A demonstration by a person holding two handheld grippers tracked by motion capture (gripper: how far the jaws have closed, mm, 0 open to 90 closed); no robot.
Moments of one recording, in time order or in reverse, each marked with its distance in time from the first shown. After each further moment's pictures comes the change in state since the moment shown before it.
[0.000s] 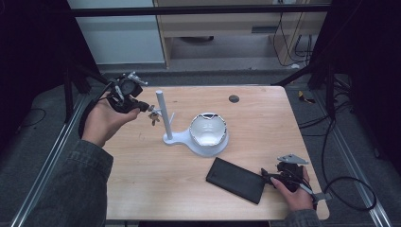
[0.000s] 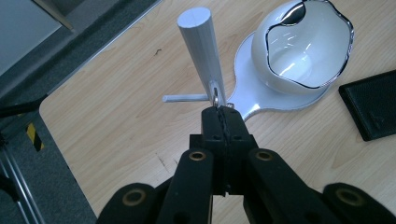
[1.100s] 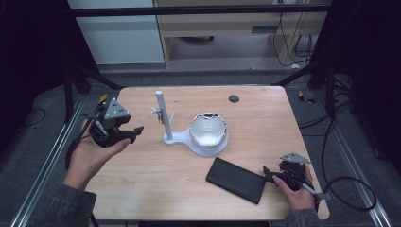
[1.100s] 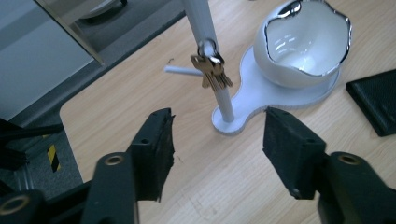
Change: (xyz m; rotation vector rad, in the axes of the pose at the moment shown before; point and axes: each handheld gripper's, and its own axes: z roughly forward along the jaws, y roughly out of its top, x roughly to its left) left arm -0.031 -0.085 -0.011 -0.195 0.099 0.006; right arm -0.005 0.005 -0.006 -0.036 -0.009 -0.010
